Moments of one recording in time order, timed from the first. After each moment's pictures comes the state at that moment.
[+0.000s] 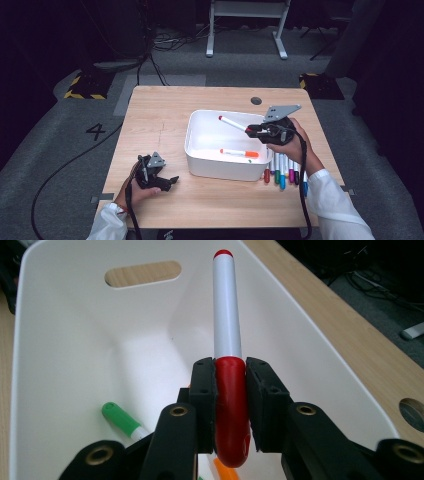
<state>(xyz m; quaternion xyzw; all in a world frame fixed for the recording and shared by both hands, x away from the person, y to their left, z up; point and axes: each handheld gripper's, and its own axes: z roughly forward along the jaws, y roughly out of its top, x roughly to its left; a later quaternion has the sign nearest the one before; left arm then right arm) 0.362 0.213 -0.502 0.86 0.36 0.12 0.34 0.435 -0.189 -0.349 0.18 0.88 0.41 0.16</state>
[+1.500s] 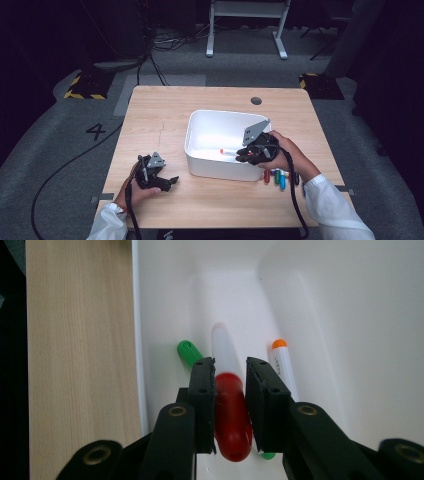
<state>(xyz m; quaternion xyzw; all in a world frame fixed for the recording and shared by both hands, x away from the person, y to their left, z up) 0.362 0.213 -0.503 0.86 0.35 0.12 0.34 0.407 -0.148 -0.369 0.08 0.95 0.29 0.07</state>
